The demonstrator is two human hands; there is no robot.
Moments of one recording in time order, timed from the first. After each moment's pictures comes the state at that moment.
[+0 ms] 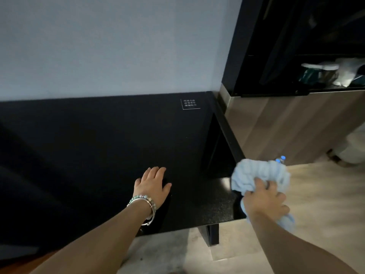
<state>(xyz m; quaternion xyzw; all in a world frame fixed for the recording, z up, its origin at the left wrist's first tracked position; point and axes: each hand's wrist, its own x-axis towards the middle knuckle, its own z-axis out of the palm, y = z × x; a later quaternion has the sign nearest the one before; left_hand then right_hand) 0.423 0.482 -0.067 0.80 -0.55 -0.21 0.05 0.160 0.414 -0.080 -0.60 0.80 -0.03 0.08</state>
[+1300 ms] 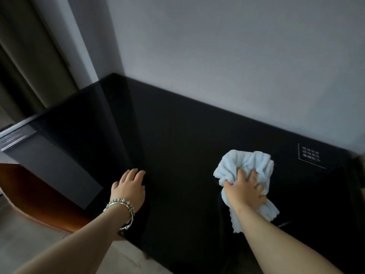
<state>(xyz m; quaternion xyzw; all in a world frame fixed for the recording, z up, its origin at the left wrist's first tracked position) 0.627 0.603 -0.076 0.96 -0.22 -0.13 0.08 0.481 0.374 -0.072 -0.80 0.57 0.05 0.18</state>
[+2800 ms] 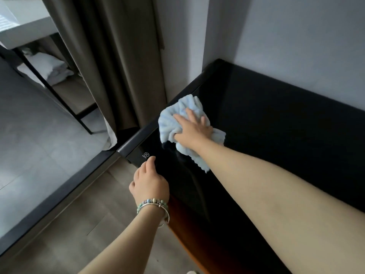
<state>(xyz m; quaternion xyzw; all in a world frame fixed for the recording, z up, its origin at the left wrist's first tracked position) 0.937 0.869 -0.089 0.96 0.04 -0.08 0.28 1.006 0.722 -0.058 -0.97 0.16 0.07 0.15</state>
